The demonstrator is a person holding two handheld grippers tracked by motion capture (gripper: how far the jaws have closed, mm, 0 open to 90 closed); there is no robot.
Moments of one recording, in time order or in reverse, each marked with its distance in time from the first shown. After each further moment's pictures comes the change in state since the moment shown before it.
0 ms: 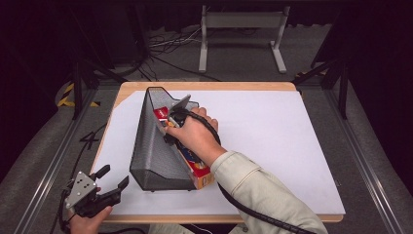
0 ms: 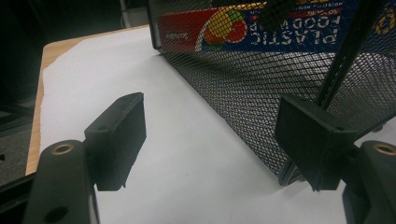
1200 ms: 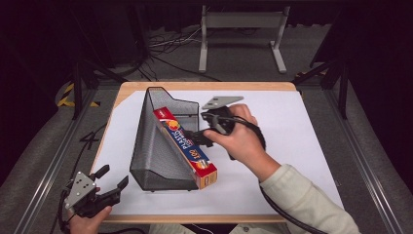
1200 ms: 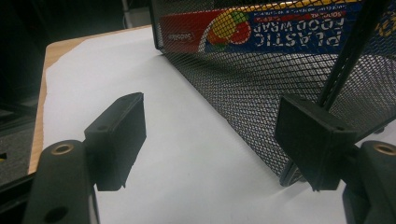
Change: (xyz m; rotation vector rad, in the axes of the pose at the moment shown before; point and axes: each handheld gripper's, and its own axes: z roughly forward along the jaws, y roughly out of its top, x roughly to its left) left arm 0.000 0.000 -0.001 -0.003 0.007 -0.006; right arm -0.067 -0.067 -0.100 -0.565 0.234 -0.357
